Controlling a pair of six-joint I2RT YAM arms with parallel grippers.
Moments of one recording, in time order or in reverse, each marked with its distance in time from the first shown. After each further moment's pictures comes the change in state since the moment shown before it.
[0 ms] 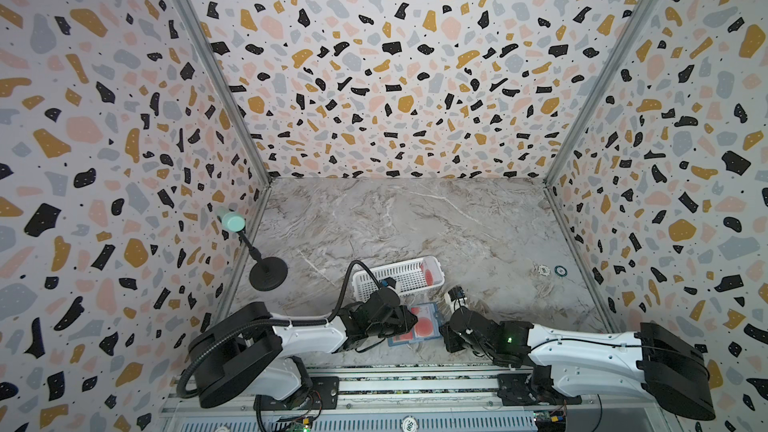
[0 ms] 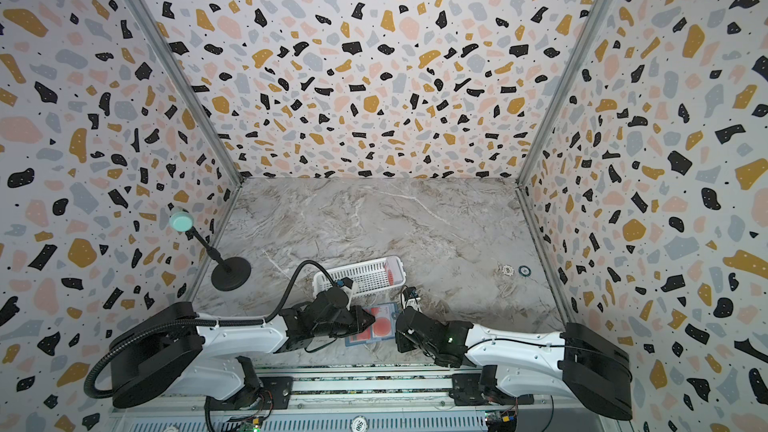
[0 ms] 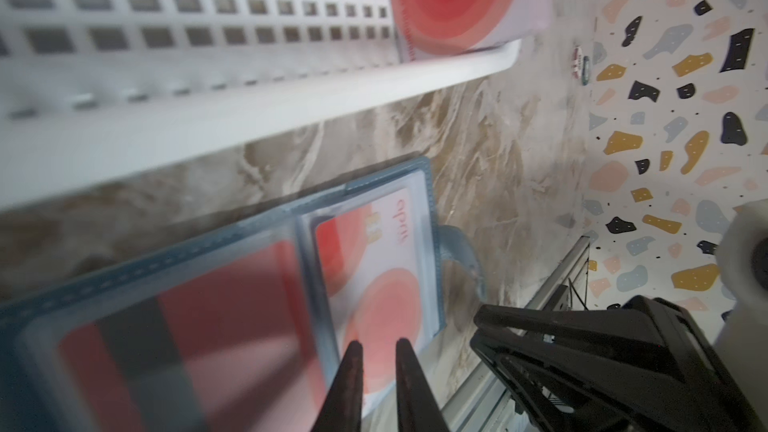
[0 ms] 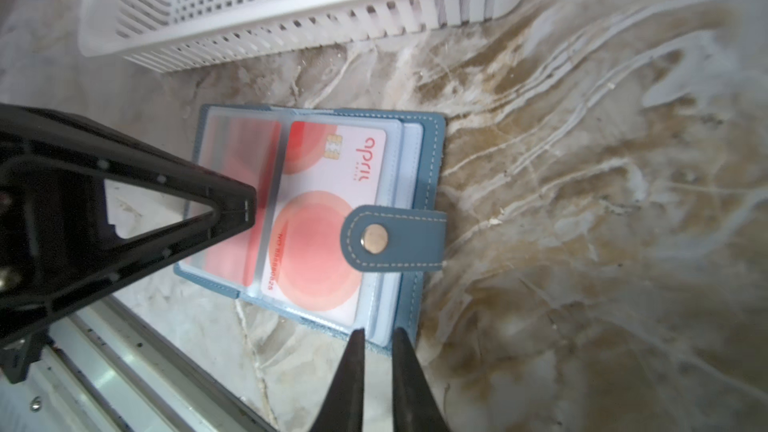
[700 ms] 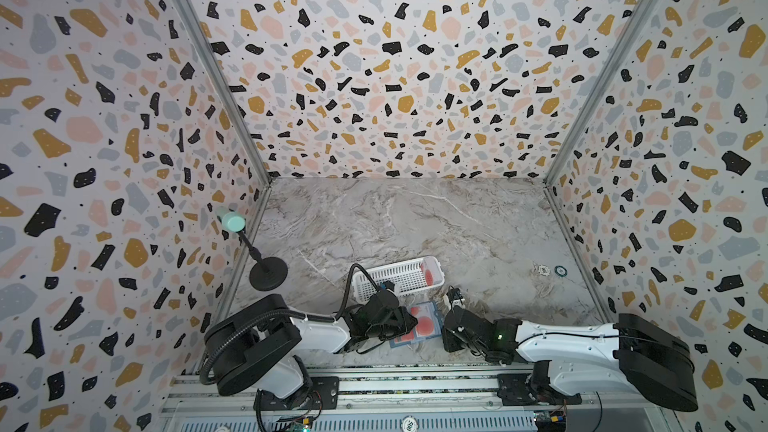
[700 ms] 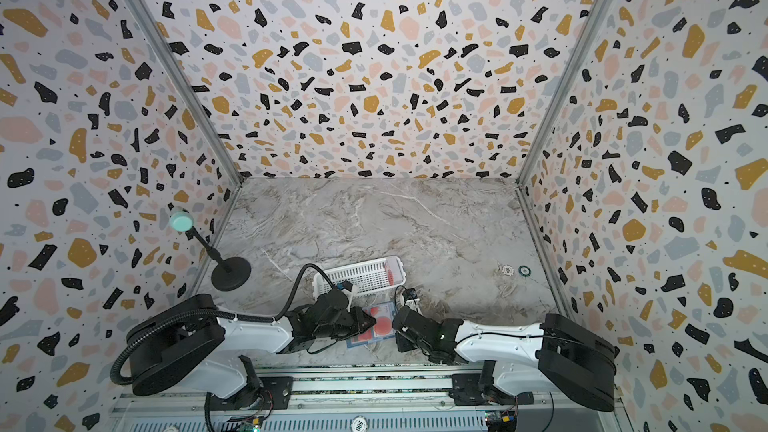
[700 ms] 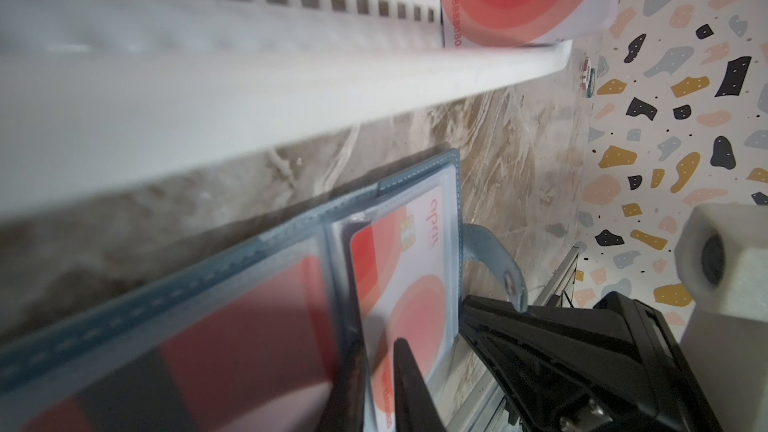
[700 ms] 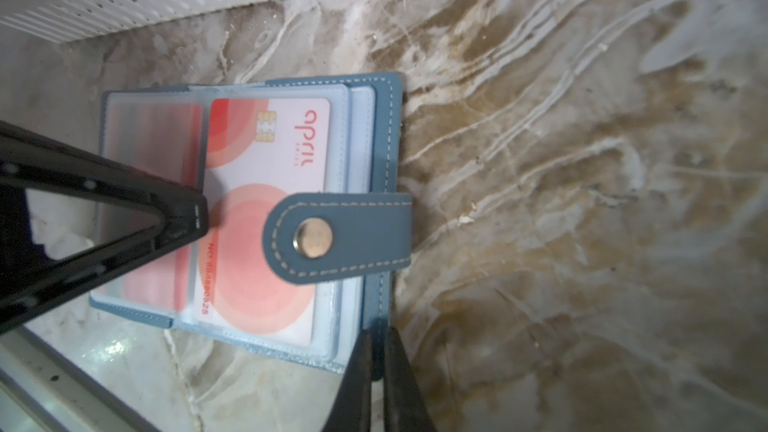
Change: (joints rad) left arm 0.020 0.116 -0.059 0.163 0.049 -0.085; right arm -0.016 0.146 0.001 0.029 -0.011 -0.002
